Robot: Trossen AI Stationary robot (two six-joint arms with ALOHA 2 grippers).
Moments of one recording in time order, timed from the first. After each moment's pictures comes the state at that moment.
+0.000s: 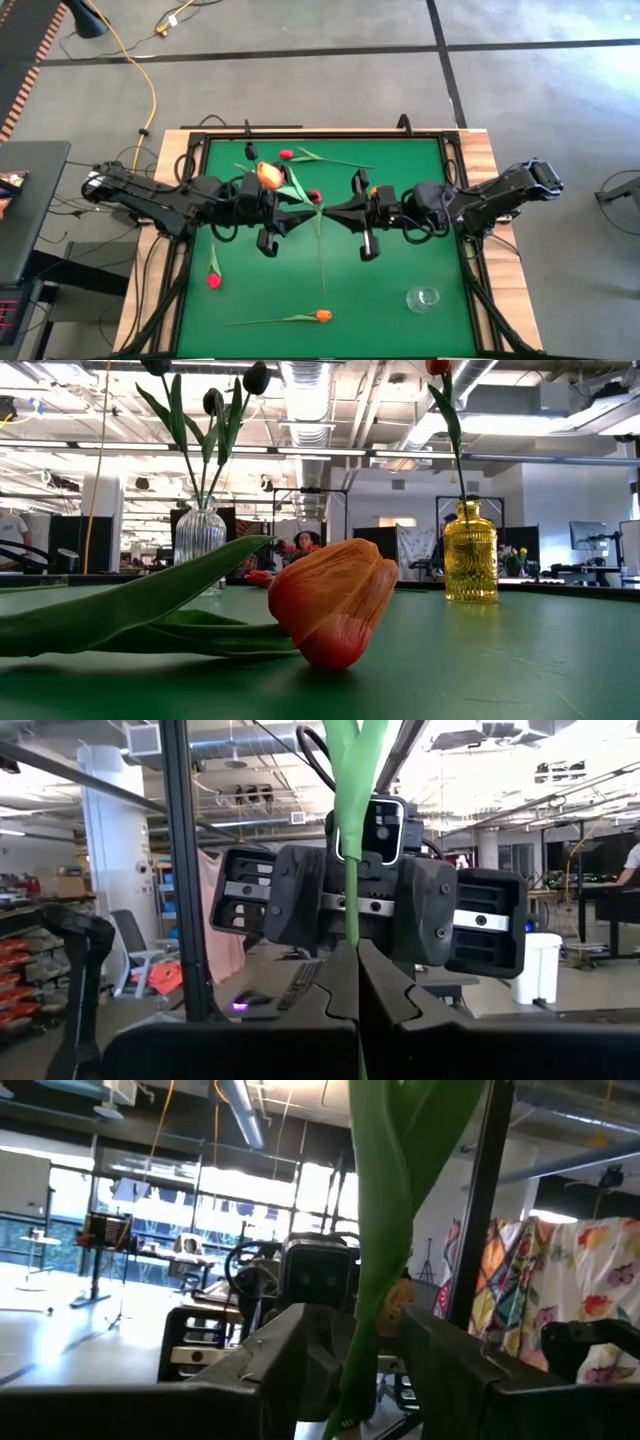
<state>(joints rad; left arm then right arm) -0.25 1.31 1.17 0.48 -0.24 -0.11 0.27 1.39 1.13 0.60 0.20 0.02</state>
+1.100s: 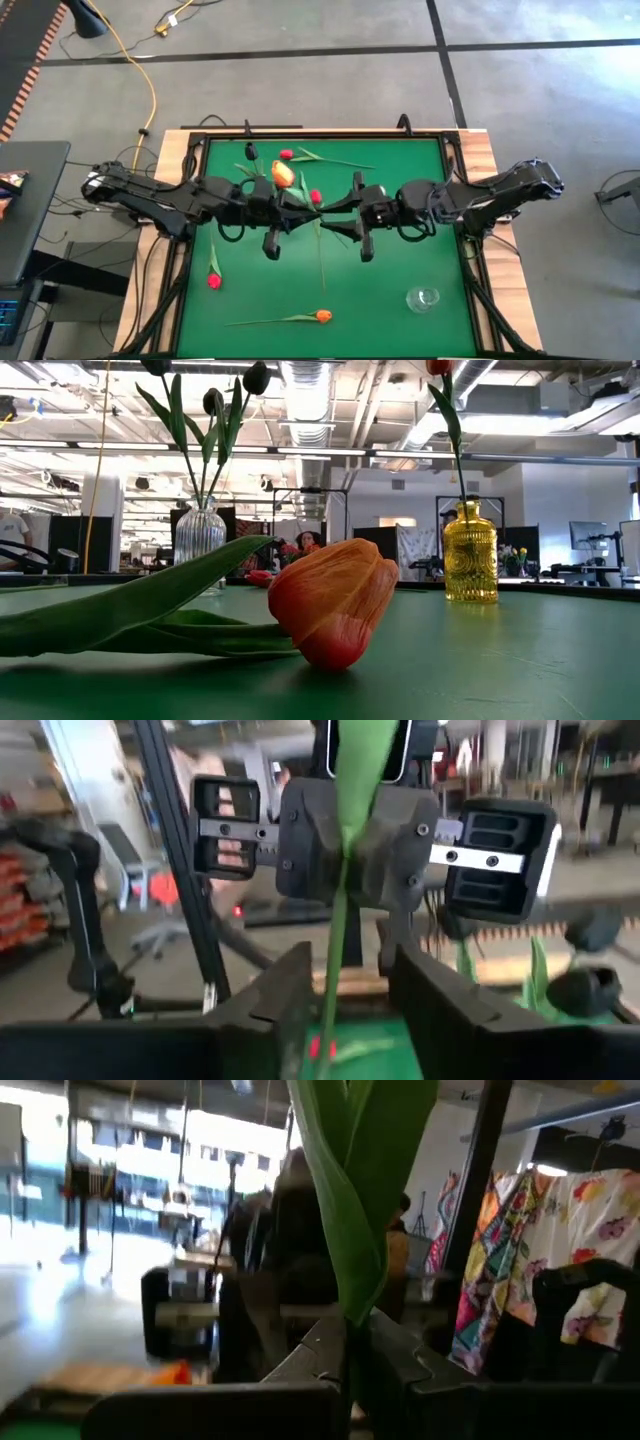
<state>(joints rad) -0.23 1.31 1.17 0.34 -0.18 -0.16 0.27 1.39 1.27 0.16 0.21 0.13</state>
